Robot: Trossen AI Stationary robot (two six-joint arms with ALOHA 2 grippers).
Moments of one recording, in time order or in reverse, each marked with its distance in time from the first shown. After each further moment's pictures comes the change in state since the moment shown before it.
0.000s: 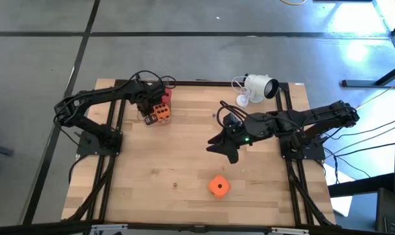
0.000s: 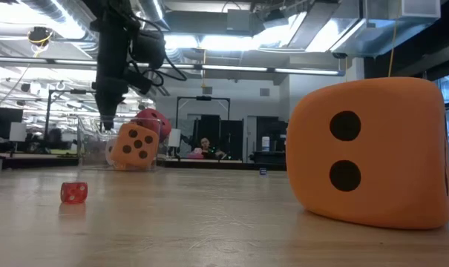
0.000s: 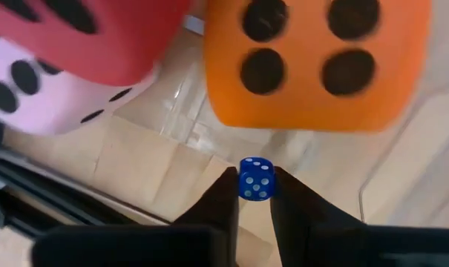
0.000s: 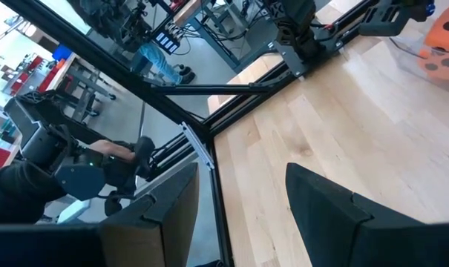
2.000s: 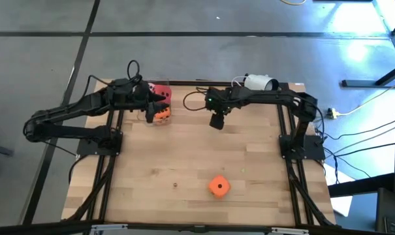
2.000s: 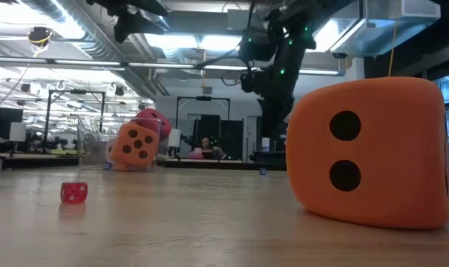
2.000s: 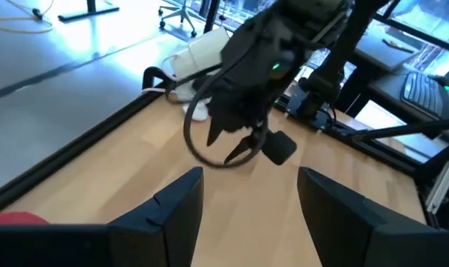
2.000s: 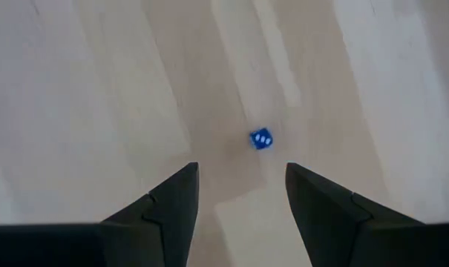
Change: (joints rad) left arm -0.227 -0.558 -0.112 0.710 0.204 -0.376; right arm -0.577 0.463 0.000 -0.407 -0.004 -0.831
